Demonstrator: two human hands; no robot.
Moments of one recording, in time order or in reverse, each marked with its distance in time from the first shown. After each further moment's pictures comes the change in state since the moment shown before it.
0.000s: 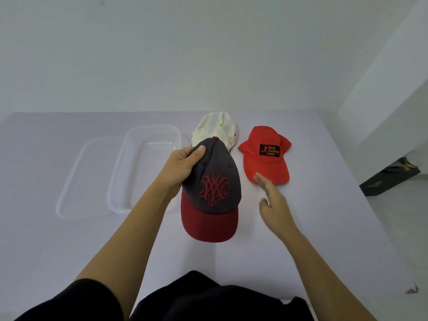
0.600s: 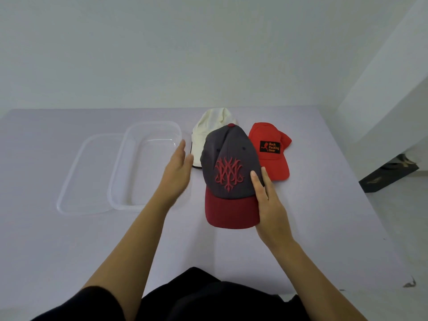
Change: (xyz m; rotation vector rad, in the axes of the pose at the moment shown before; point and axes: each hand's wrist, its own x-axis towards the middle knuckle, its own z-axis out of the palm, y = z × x) left_hand -0.016 -0.023 -0.011 0.433 0.073 0.141; right_hand -0.023 -0.005 0.017 -0.480 0.229 -0.318
